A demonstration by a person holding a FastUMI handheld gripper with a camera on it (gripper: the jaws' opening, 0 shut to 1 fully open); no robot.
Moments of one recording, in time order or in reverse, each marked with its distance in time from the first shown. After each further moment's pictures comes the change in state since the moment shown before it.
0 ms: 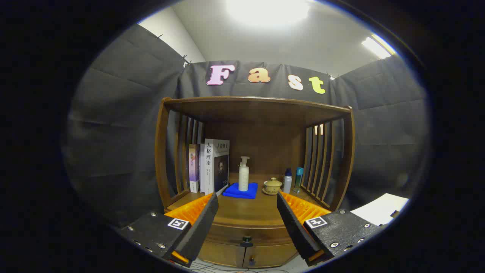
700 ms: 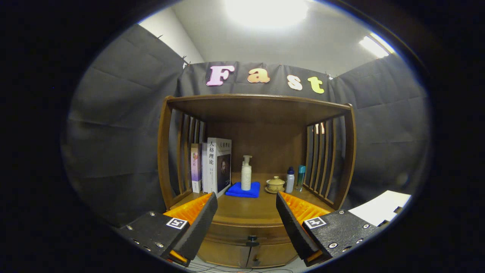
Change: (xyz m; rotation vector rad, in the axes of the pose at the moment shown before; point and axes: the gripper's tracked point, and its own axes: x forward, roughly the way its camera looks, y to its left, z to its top) arm -0.004 0.010 -0.005 0.060 -0.024 -0.016
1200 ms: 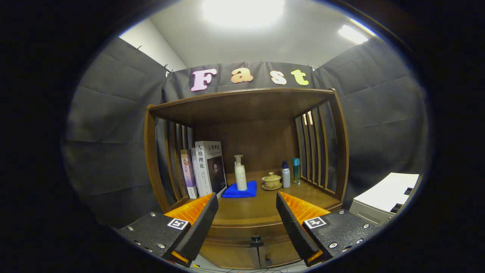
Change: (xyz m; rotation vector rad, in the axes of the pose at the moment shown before) arm 0.014 -0.019 -0.021 0.067 0.009 -0.058
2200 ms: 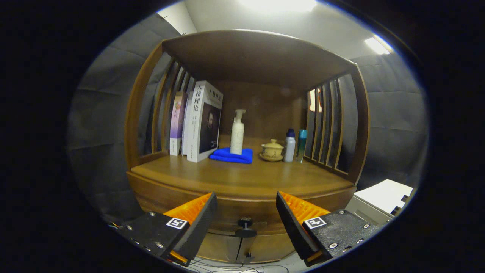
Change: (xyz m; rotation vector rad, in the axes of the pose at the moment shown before) arm 0.049 -0.001 -0.158 -0.155 0.172 -0.028
